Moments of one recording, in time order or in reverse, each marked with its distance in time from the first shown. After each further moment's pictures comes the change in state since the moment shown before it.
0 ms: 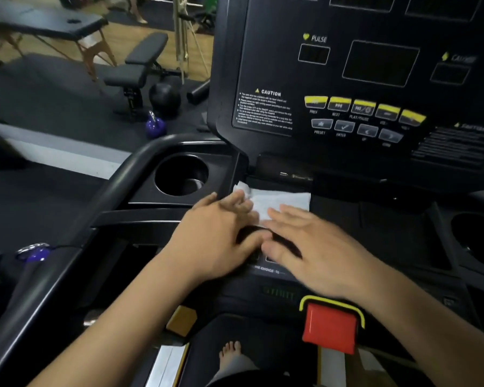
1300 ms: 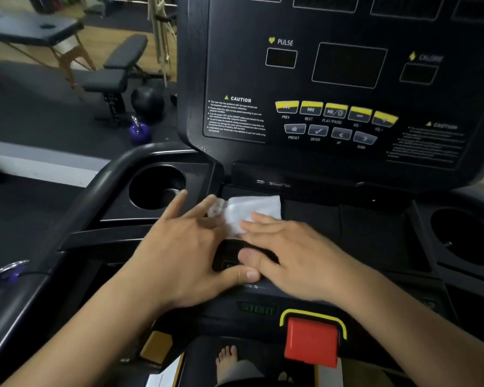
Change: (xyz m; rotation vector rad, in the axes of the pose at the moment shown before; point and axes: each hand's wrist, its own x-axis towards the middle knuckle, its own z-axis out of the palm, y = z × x) left_hand 0.000 0.007 -0.027 0.180 -0.220 0.060; right_hand 0.009 0.005 -0.008 0.057 -0.020 -0.031
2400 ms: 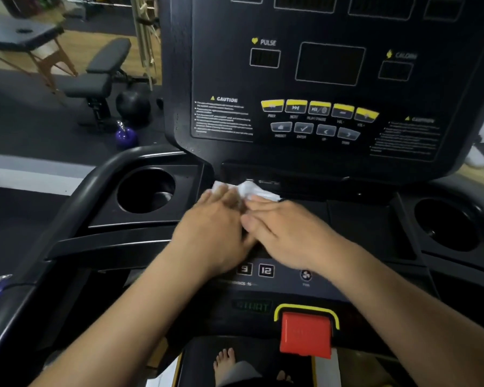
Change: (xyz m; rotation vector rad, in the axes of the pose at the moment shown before) left_hand 0.051 0.024 0.007 -0.035 0.000 -0.048; right_hand 0.015 0.013 -0.005 0.037 0.113 0.092
